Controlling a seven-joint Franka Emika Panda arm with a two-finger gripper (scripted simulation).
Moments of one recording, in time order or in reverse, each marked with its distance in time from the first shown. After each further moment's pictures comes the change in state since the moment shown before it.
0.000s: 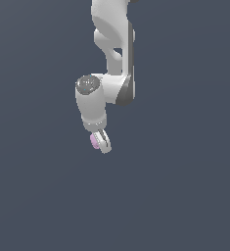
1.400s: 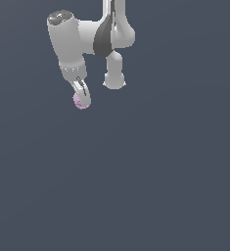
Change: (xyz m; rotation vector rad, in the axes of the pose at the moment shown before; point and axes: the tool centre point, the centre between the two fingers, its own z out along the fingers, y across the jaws) arm 0.003 0.155 -0.118 0.000 0.003 0.001
